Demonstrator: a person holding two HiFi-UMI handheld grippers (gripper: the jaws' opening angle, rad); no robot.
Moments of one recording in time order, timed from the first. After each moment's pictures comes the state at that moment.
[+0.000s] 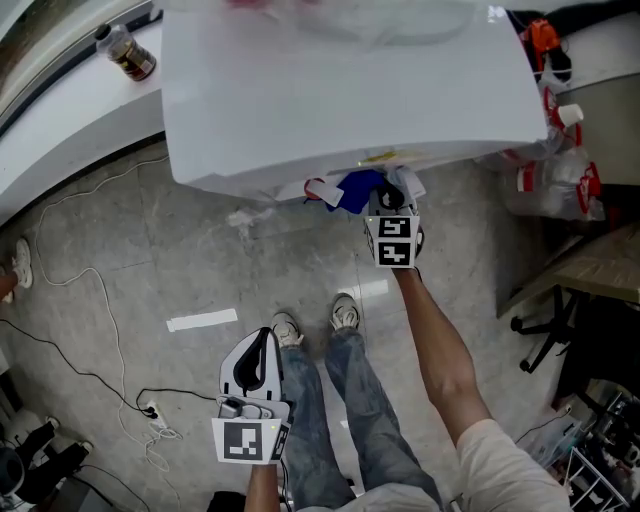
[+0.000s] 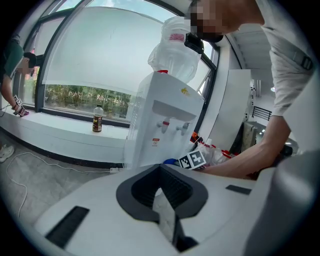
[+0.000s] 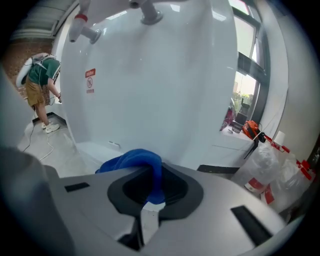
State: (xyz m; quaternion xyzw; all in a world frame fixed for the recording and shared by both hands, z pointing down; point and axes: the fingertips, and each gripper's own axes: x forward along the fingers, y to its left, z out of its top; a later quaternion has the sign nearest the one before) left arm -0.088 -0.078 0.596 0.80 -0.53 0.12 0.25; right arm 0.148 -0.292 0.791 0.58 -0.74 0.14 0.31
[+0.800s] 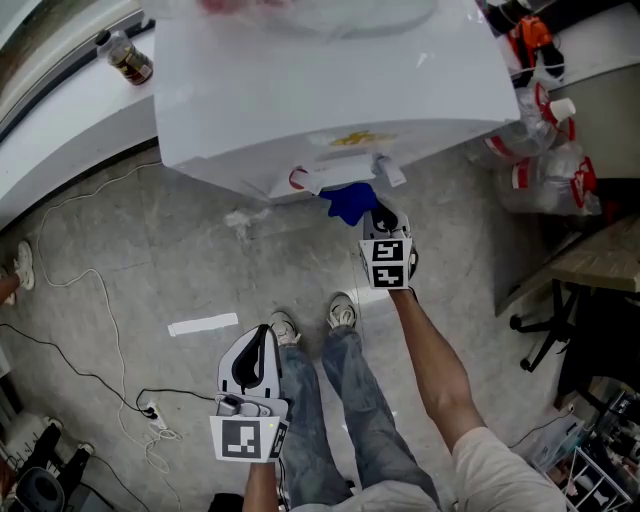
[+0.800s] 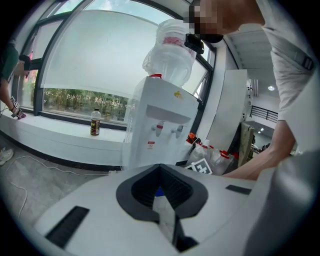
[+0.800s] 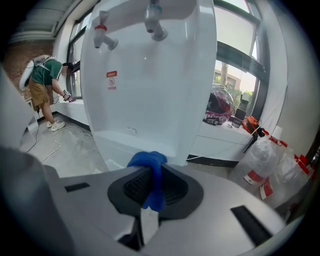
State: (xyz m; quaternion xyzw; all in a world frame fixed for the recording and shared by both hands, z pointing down) left arm -0.075 -0.070 0.582 0.81 -0.53 0.12 0.24; right arm 0.148 -0.233 0.793 0.57 -0.74 0.16 0.32
